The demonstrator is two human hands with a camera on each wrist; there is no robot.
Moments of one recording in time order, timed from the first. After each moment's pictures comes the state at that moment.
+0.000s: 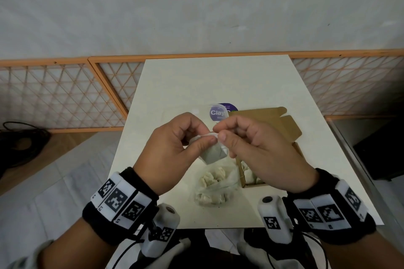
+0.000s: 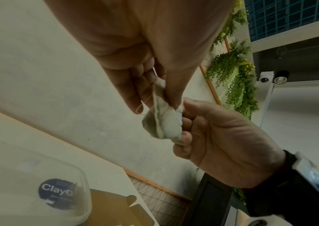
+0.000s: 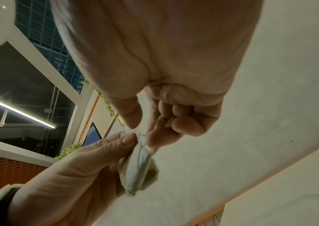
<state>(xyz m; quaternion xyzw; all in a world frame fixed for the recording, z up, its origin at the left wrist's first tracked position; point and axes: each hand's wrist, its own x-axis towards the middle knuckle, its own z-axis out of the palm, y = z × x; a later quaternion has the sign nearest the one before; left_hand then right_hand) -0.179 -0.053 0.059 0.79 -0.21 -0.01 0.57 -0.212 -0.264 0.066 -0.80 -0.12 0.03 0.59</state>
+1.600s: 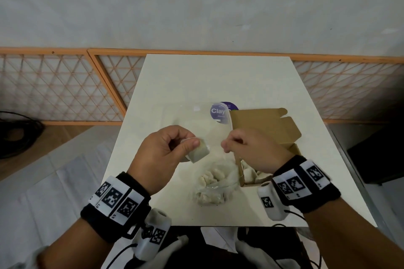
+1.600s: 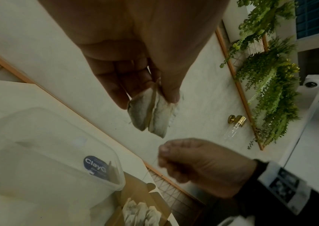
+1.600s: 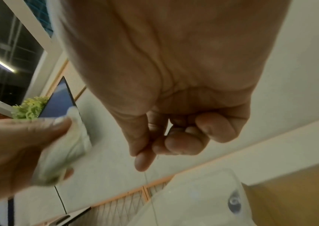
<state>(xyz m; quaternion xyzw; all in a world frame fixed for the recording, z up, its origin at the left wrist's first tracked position) -0.178 -0.028 0.030 0.80 -0.09 -0.07 0.60 -0.168 -0.274 0.017 -0.92 -0.03 0.15 0.36</state>
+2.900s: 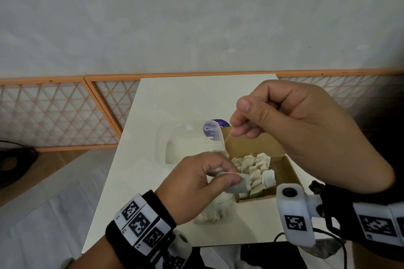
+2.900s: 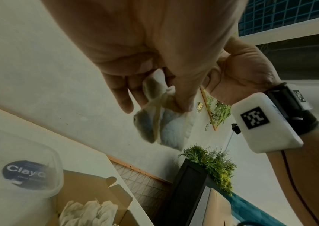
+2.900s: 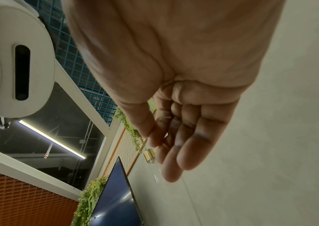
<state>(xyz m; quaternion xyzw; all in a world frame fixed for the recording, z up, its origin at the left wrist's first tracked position) -0.202 -0.079 0.058 0.77 -0.32 -0.12 0.54 -0.232 -0.280 0.176 -0.81 -0.12 -0.07 0.58</state>
